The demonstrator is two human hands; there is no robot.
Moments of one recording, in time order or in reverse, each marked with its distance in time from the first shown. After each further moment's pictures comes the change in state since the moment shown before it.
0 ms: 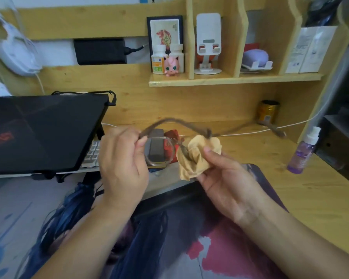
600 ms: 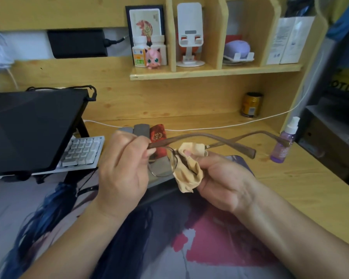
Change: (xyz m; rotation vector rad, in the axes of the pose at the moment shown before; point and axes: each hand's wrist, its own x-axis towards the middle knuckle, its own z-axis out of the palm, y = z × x) left_hand -0.006 0.025 0.006 -0.123 -0.103 0.155; right_hand -0.007 -0.013 -0.007 -0.119 0.045 0.233
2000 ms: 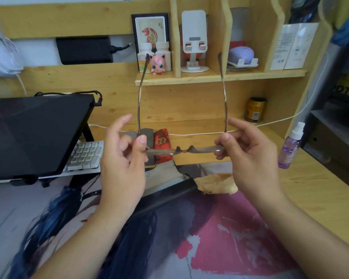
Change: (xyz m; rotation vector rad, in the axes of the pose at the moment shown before) left_hand 0.006 0.005 -0.002 -0.417 -0.061 -0.793; right_hand -0.011 -0.025 -0.020 -0.850 0.328 -1.004
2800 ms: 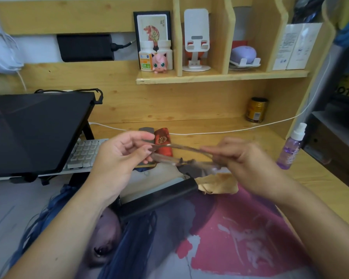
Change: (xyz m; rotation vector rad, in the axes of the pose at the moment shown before) left_hand 0.024 -0.013 -0.021 -0.260 -0.315 -0.283; right_hand 0.023 0.023 -0.026 -0.508 -0.542 -0.284
